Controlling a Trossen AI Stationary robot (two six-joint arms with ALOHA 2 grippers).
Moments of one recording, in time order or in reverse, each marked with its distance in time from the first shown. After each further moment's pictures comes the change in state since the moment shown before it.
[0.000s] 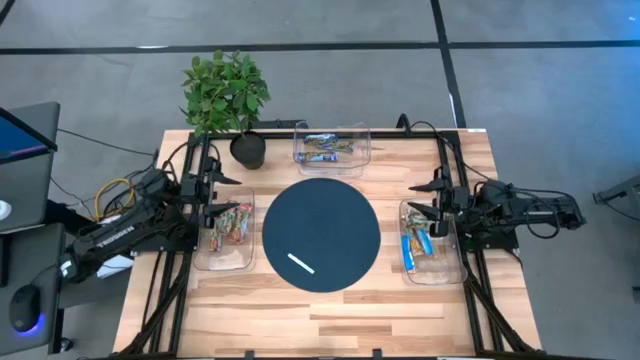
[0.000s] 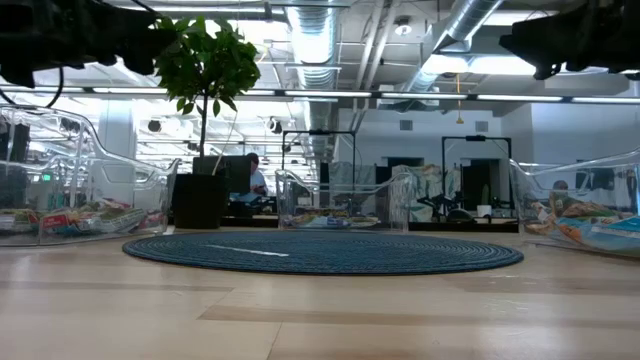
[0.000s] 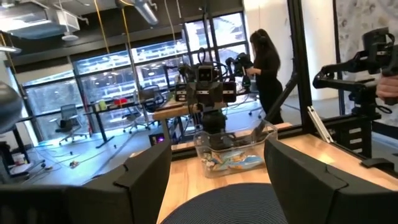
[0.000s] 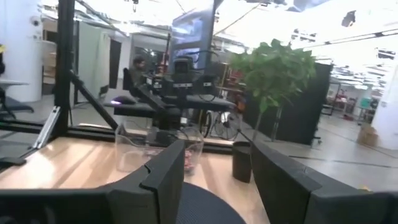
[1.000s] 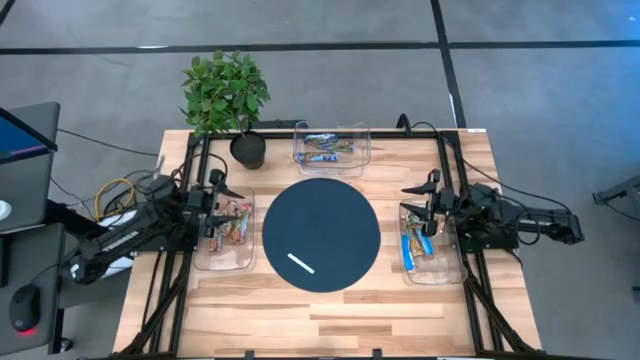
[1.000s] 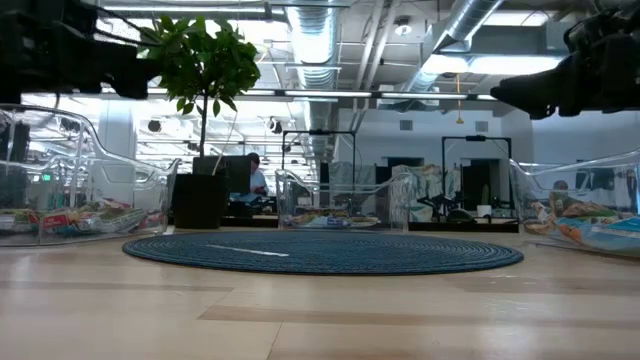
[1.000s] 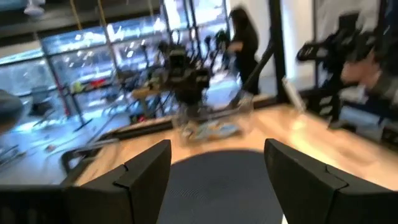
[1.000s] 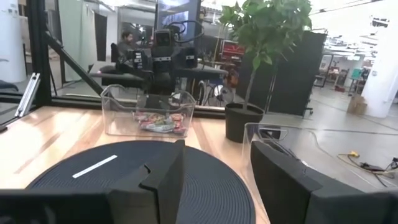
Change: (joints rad) left arm -0.013 -0.184 -0.073 -0.256 0.063 0.081; right arm -0.153 -0.073 -0.145 -0.028 -0.089 0.052
